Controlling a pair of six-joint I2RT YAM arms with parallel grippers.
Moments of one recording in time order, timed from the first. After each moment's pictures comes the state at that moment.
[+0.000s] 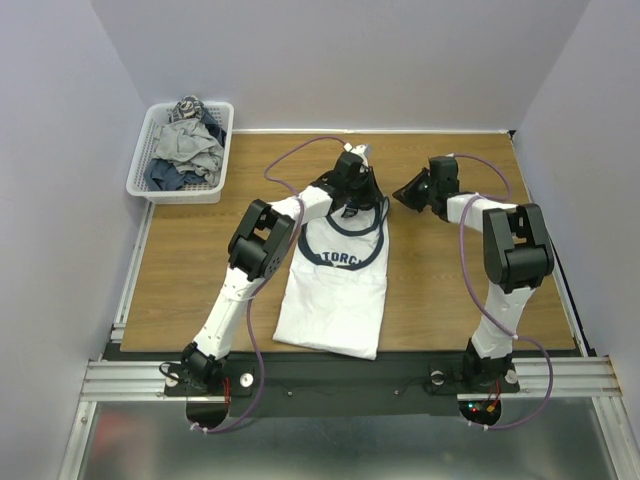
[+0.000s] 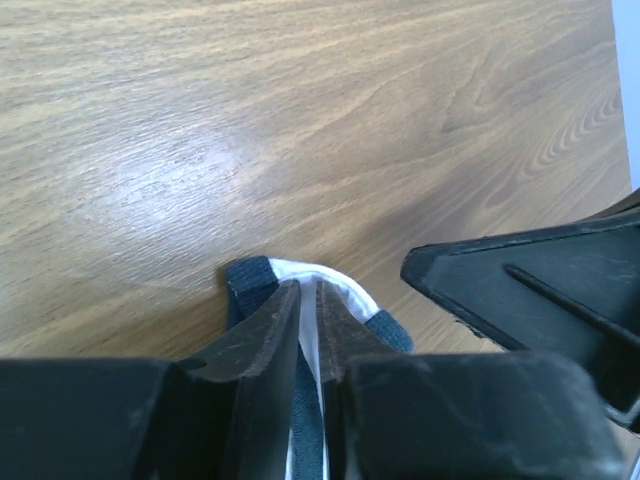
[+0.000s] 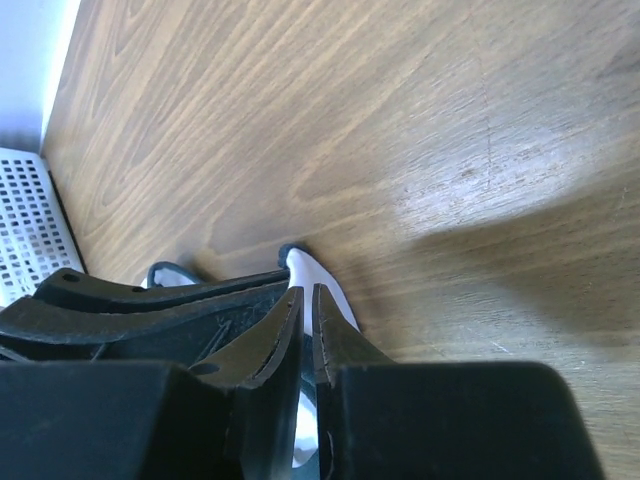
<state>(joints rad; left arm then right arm) -0.64 2.46 1.92 0.03 0.24 -0.64 0.14 1.94 1.18 0.12 -0.21 0.94</state>
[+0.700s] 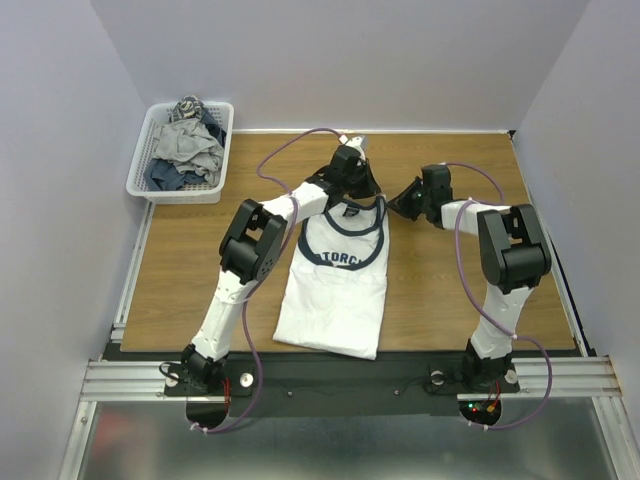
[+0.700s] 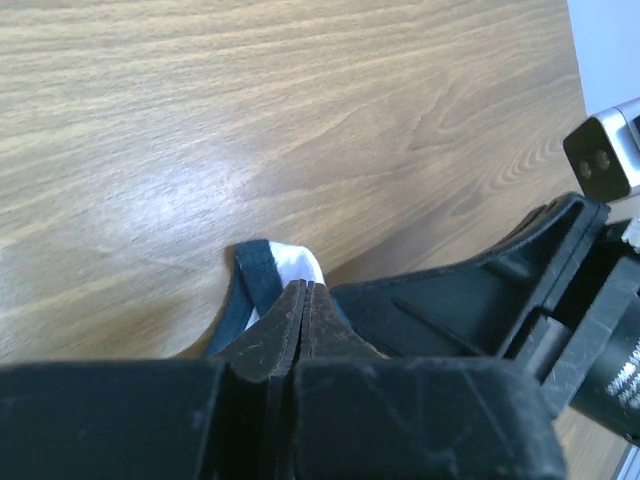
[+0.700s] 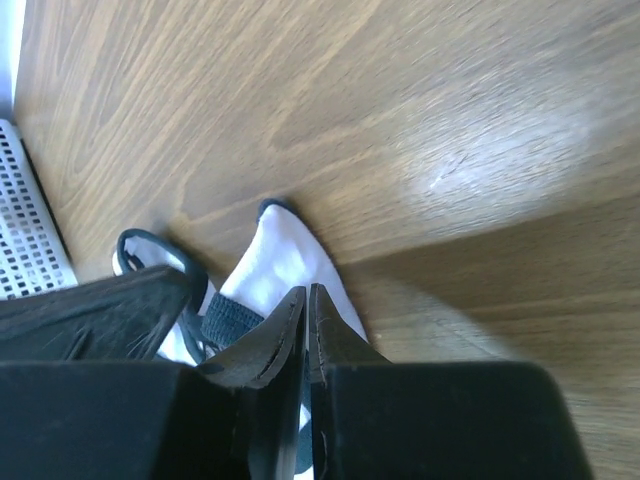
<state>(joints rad) -0.64 2.35 1.84 0.03 0.19 -0.64 0.18 1.95 1.11 0.16 -0.21 0.95</state>
